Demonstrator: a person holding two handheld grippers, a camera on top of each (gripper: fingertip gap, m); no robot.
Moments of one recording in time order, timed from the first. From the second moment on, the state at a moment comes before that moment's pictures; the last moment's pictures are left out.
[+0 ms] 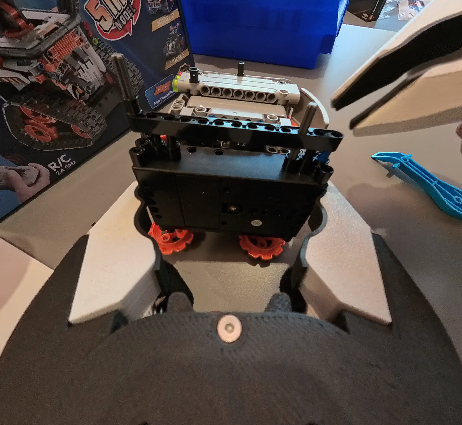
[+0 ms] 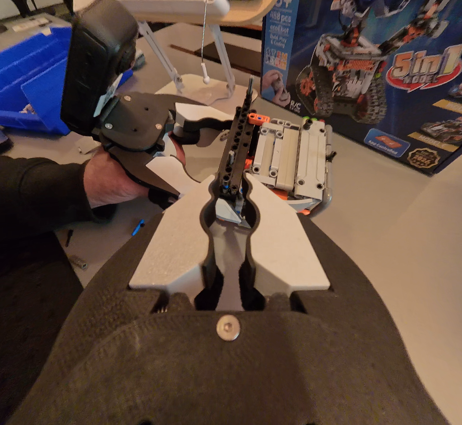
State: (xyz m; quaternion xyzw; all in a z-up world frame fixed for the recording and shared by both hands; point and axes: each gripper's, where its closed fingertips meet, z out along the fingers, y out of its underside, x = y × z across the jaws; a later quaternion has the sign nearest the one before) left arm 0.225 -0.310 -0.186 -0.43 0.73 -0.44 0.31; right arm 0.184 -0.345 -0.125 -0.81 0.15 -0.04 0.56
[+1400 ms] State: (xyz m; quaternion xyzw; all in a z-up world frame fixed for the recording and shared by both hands) left arm 0.224 -0.311 -0.186 -0.43 0.73 -0.43 0.31; right arm 0.179 -0.340 -0.138 -0.83 0.11 -0.13 0.53
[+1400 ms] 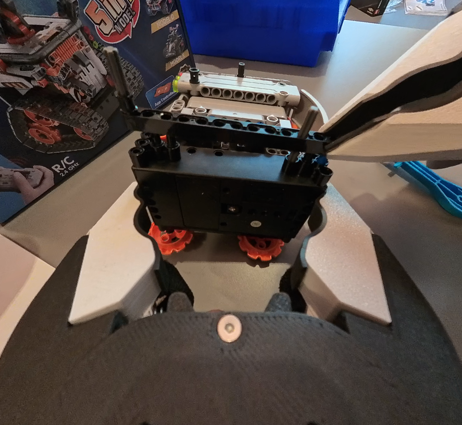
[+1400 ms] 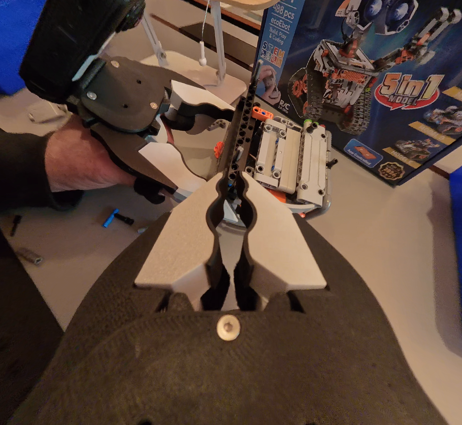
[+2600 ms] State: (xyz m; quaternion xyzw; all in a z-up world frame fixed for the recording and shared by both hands) left arm 0.222 -0.288 -0.141 -0.54 0.59 -0.60 0.05; right arm 0.183 -0.333 -0.138 -0.84 0.13 -0.08 0.53
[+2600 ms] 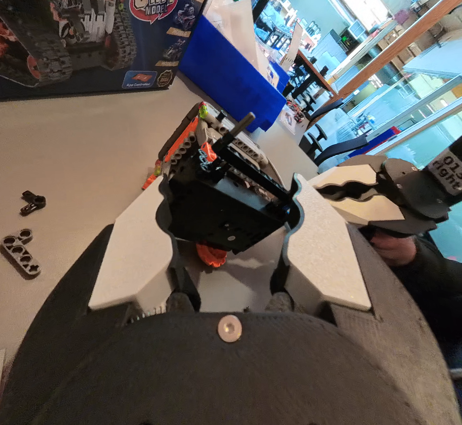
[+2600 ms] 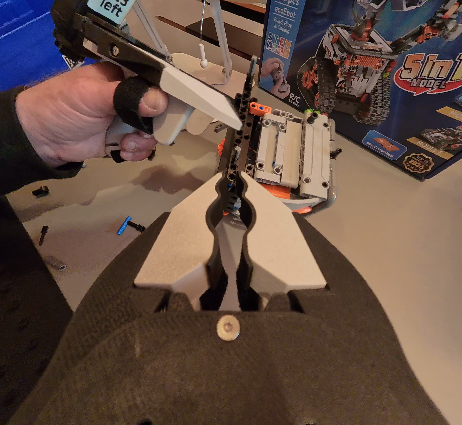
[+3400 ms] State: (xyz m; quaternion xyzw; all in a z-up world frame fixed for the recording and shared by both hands) left arm 0.229 -0.279 -0.150 -0.53 0.57 -0.61 0.13; right arm 0.183 -0.326 -0.145 -0.87 0.10 -0.07 0.47
